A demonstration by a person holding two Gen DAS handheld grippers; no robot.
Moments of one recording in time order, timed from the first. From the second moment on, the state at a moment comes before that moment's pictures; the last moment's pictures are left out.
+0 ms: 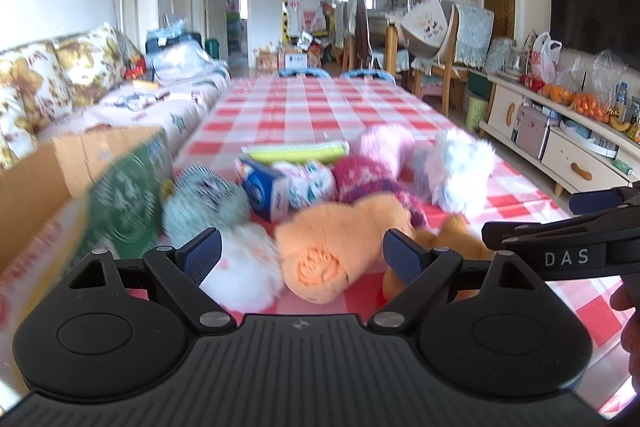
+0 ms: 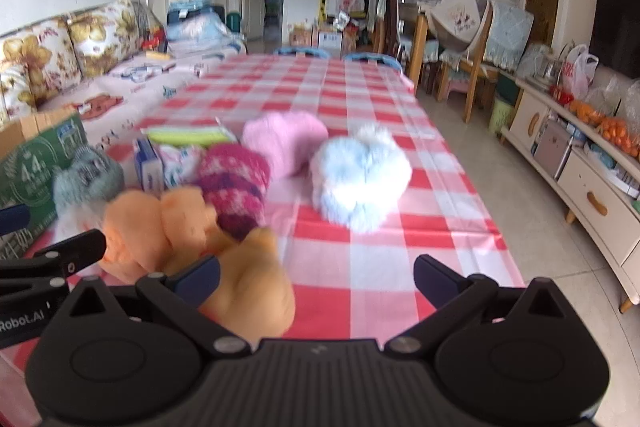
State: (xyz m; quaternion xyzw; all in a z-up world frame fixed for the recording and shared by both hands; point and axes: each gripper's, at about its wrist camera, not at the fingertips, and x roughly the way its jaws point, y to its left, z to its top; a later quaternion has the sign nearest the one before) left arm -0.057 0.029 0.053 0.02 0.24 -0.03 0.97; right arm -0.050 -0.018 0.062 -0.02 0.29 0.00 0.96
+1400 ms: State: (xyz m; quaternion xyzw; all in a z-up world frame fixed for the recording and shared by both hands) left arm -0.131 0.124 0.104 0.01 0.16 0.09 0.98; right arm -0.124 0.084 0.122 -0.02 0.13 0.15 0.98
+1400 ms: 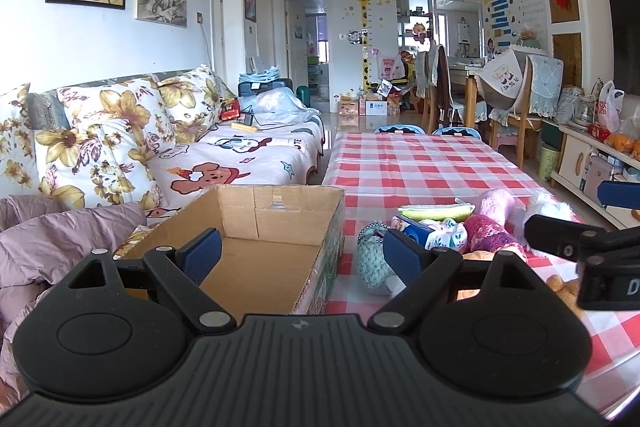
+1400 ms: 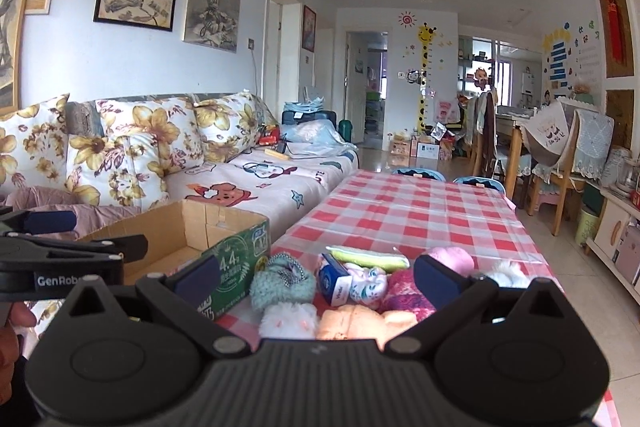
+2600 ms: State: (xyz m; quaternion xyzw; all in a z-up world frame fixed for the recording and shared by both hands) left arm -0.011 0.048 0.042 0.12 0.23 -0.19 0.95; right arm -0.067 -0.014 0.039 0.08 0.35 0.16 0.92
